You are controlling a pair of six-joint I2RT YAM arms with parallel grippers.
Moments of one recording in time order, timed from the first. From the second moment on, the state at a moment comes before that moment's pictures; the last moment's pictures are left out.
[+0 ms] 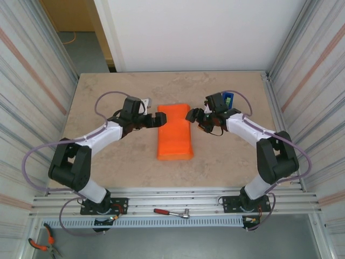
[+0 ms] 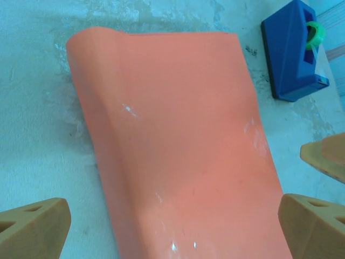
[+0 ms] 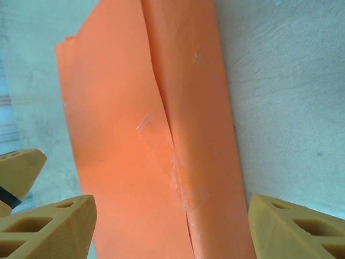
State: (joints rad) left arm -0.42 1.54 0.94 -0.13 0.34 -0.44; right arm 0.42 1.59 1.05 -0.35 -0.34 0.85
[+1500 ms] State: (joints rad) left arm -0.74 1.39 0.55 0.01 -0.07 -0.43; right arm 0.71 1.51 0.82 -0.42 -0.09 0.83
